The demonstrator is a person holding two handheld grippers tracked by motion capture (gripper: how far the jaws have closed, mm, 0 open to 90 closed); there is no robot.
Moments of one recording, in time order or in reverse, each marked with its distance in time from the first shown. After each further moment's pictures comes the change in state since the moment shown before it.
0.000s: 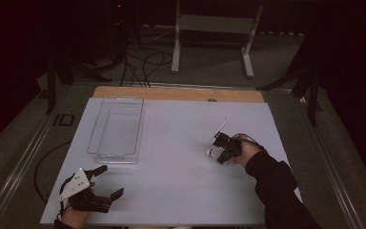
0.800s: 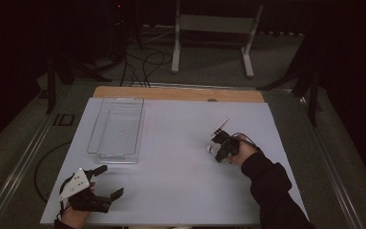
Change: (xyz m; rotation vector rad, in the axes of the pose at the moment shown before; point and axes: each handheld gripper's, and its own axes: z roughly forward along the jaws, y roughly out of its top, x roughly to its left) left arm 0.000 0.000 0.000 -0.003 -0.001 0.000; right arm -0.004 0.007 0.008 -0.020 -0.059 0.195
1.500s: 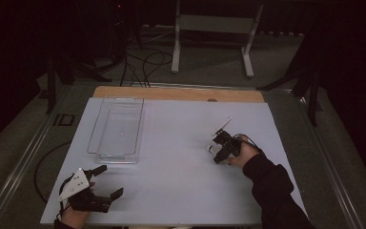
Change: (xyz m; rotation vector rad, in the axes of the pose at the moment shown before) left arm 0.000 0.000 -0.001 -0.005 0.006 0.002; right arm 0.002 -0.005 -0.004 -0.033 0.002 0.019
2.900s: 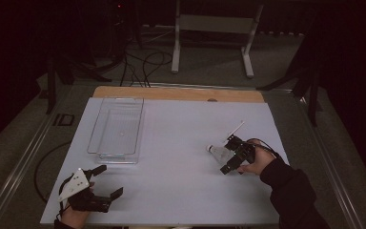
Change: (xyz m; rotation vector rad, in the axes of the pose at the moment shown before) left arm 0.000 0.000 -0.001 -0.004 0.009 -0.002; right arm -0.002 -0.036 -0.031 0.004 0.063 -0.052
